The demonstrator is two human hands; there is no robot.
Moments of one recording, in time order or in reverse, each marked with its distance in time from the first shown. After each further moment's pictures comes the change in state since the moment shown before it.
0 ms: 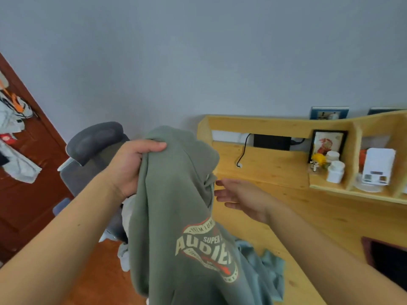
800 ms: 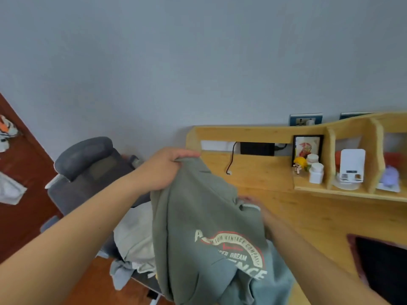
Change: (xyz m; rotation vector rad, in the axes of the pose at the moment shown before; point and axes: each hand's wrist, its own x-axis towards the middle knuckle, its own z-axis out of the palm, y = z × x) left_hand 0.042 -0.016 0.039 1.093 -0.075 0.255; right_hand -0.026 0.041 -0.038 0.180 0.282 -0.032
